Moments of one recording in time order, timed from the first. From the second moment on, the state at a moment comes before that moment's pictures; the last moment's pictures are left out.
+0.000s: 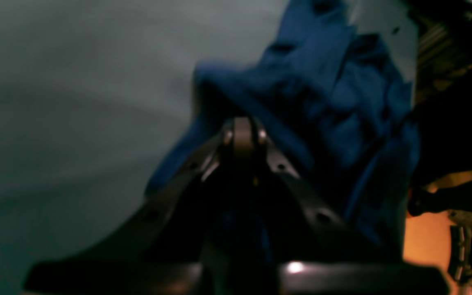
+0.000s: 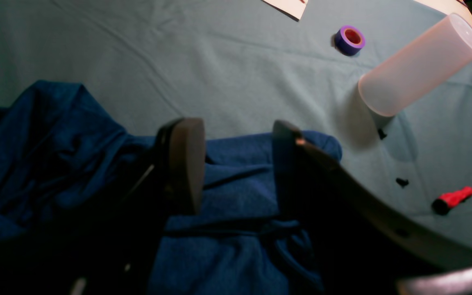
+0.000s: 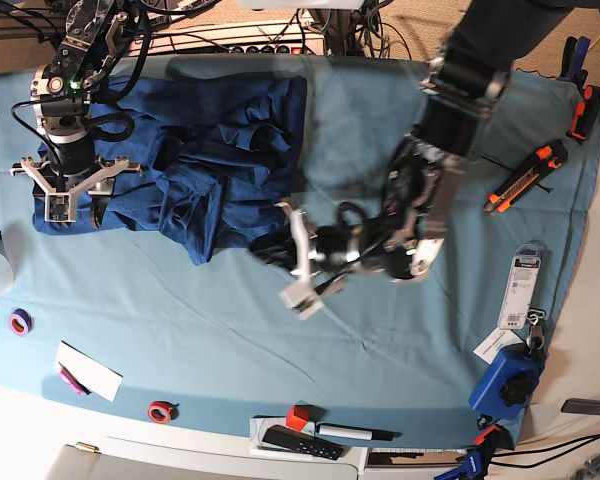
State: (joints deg) left arm -21.8 -1.3 20.2 70.4 -42.0 -43.1 49.2; right arm -15.9 7.5 28.9 119.7 1.0 20.5 -39.2
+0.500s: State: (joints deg) left arm -18.3 -10.8 20.4 71.5 -55.3 -43.1 53.8; right arm -15.9 7.5 28.9 119.7 1.0 20.5 -37.2
